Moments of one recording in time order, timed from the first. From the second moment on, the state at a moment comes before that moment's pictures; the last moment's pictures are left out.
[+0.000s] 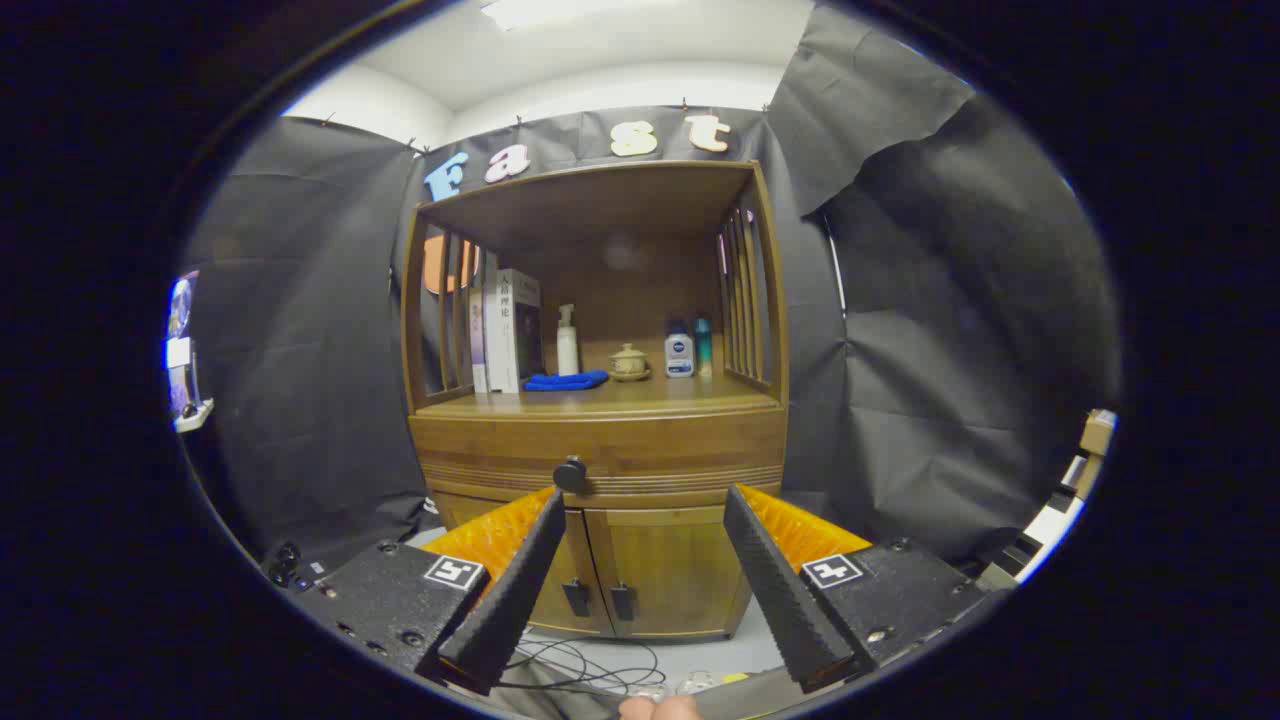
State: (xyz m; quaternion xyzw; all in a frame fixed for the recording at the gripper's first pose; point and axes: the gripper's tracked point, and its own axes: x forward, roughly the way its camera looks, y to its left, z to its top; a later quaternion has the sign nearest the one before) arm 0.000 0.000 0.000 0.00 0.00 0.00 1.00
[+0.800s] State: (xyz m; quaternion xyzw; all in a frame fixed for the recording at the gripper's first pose) arm 0.001 -0.002 0.005 -0.01 -0.01 0.00 1.00
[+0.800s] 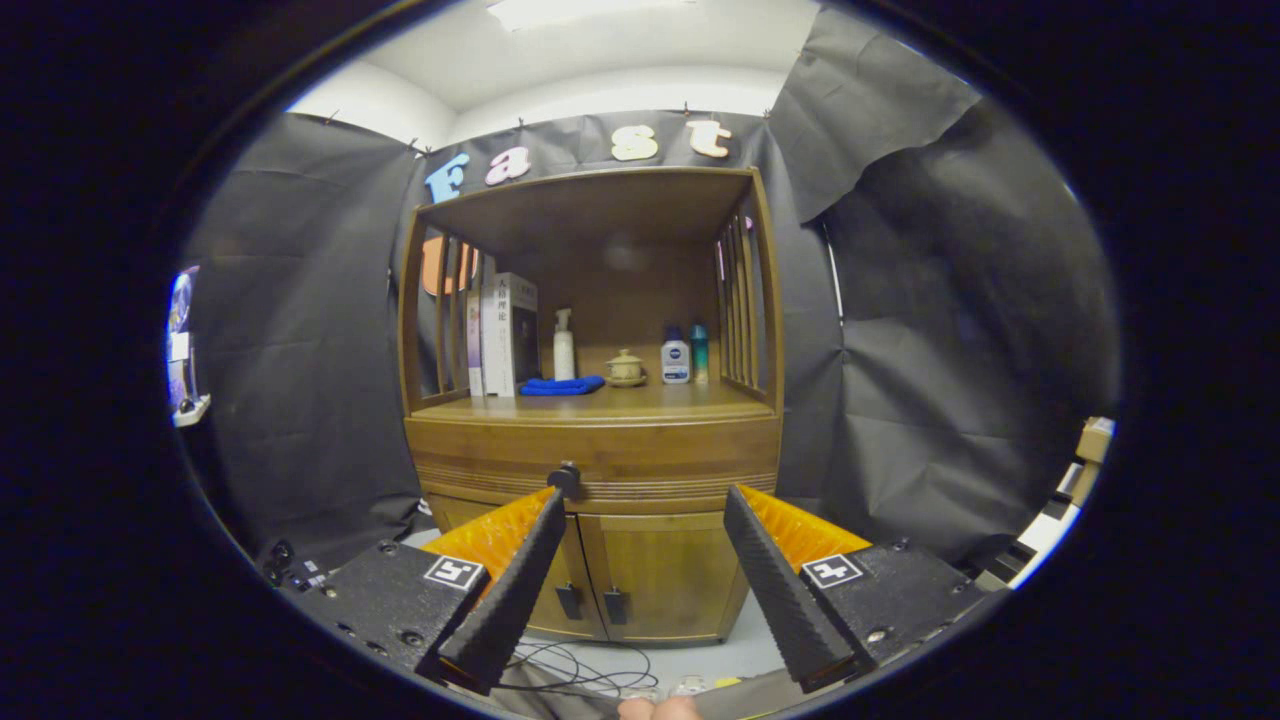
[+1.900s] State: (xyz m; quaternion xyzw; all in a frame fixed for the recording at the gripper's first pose) arm 0.141 0.045 -0.012 -0.03 0.01 0.02 1.00
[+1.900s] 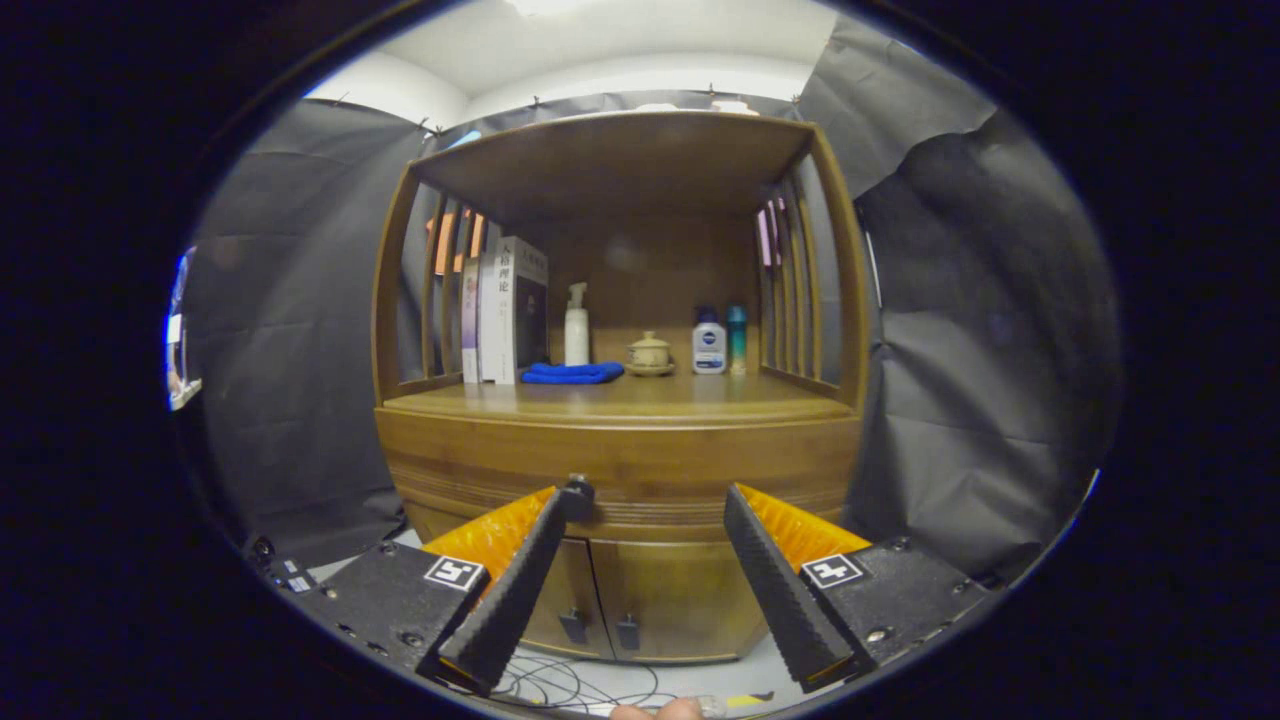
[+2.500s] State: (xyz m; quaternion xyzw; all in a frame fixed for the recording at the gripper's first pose) arm 0.235 0.095 -0.065 -0.07 0.07 0.02 0.99
